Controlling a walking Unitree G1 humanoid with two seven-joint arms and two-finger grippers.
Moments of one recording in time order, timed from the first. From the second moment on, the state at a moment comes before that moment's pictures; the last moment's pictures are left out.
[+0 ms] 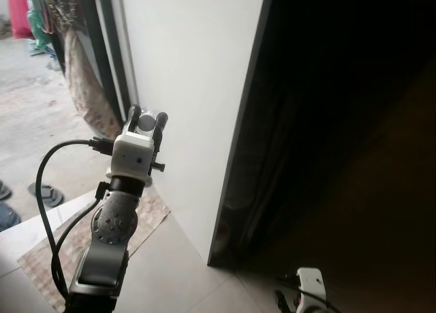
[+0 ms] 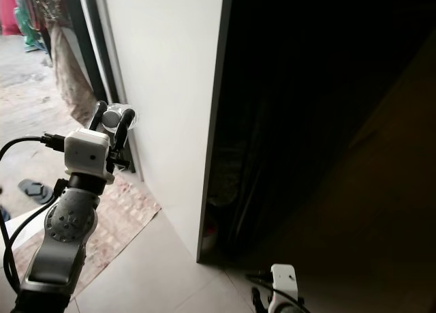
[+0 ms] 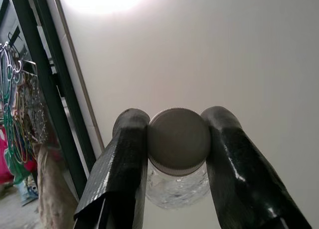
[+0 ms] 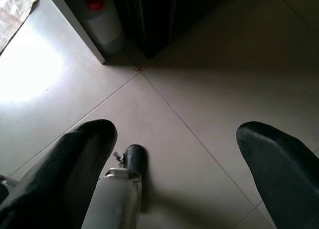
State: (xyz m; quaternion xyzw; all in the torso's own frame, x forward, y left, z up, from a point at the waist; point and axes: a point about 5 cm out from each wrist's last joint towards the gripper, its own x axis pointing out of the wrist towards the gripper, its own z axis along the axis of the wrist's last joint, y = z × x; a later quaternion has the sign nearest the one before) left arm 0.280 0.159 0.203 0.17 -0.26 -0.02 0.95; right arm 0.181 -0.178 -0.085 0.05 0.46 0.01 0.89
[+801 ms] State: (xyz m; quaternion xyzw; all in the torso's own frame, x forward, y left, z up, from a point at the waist) left arm 0.286 0.185 0.085 0.10 0.02 -0.08 0.99; right arm 0.181 -0.173 -0.086 0.05 0.45 0.02 0.89
